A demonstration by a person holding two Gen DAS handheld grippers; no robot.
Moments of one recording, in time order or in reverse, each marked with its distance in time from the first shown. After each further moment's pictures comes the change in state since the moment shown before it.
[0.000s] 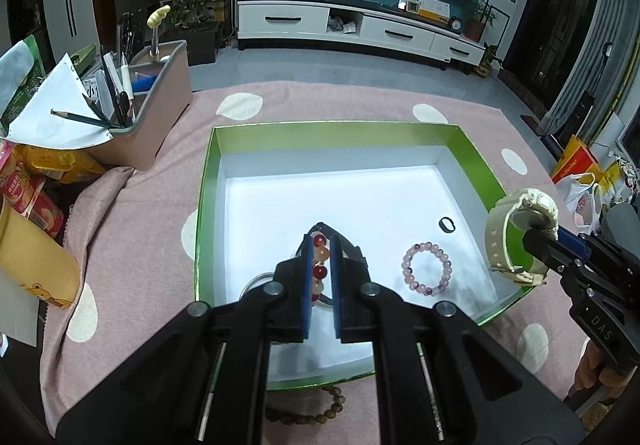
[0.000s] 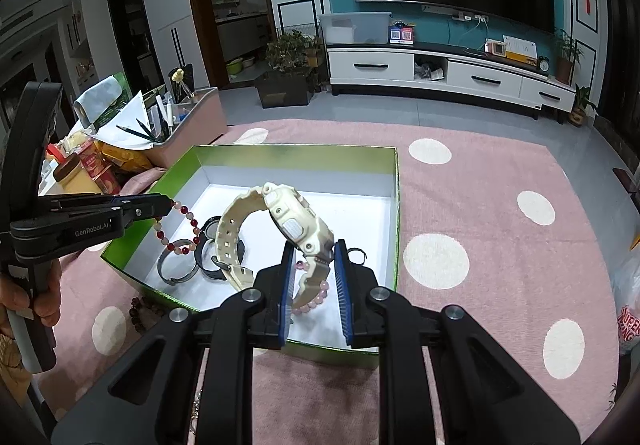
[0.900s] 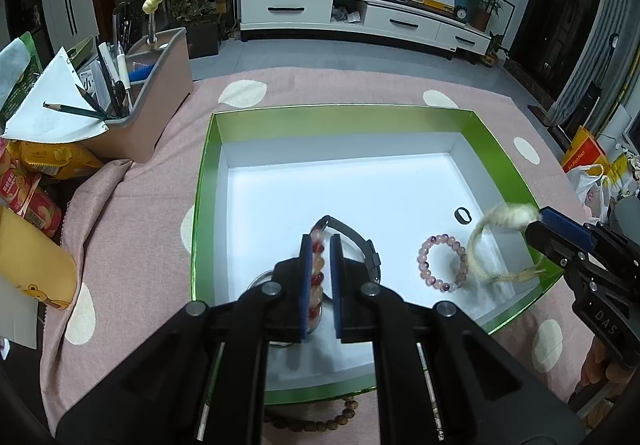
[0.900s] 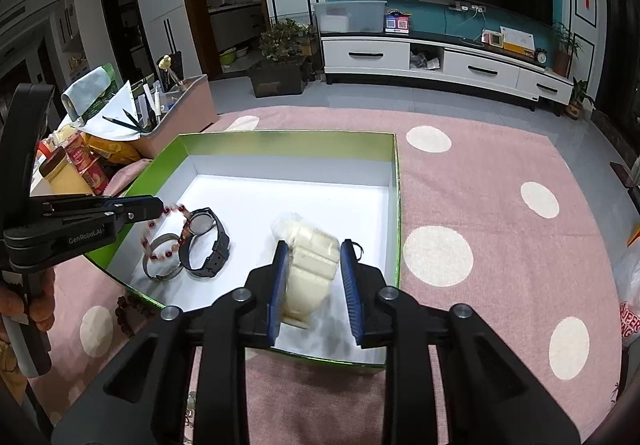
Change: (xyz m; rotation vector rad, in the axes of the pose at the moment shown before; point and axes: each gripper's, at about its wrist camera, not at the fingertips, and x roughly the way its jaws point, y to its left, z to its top) left arm 0.017 0.001 -0.002 0.012 0.031 0.024; right arm 0.017 -0.002 -0.001 0.008 0.032 -0.020
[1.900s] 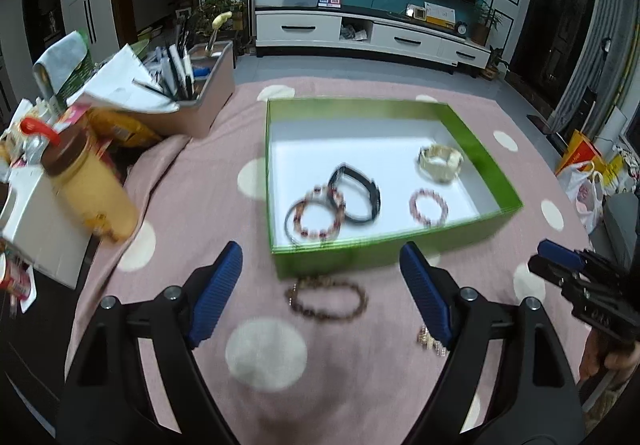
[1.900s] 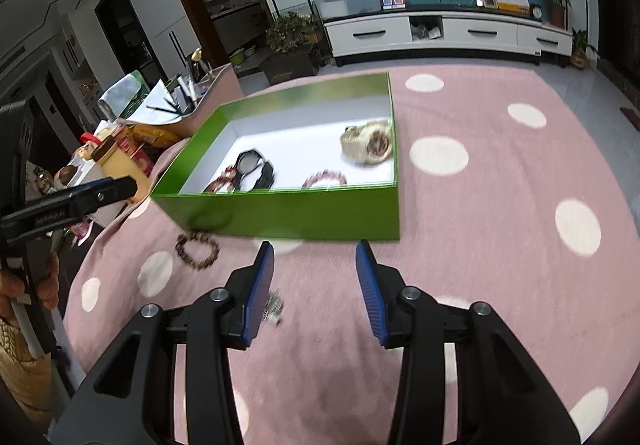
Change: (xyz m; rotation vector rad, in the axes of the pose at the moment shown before) left arm -0.106 0.015 -0.077 -0.006 -0.065 0.029; right arm -0.072 0.001 -0.077 0.132 0.054 0.119
